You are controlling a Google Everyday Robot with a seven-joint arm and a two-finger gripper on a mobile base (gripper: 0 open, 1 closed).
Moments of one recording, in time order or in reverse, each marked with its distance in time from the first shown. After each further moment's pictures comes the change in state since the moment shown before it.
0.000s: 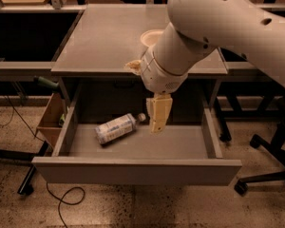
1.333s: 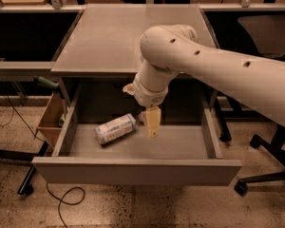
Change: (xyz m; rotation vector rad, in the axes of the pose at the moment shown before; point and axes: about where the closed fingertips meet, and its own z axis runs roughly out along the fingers) arm 0.060 -0.019 0.117 -0.129 0.095 -0.041
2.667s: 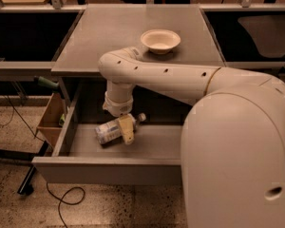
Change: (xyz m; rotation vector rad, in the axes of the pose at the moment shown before) arm -0.018 -0.044 0.133 -0.202 0.066 -0.065
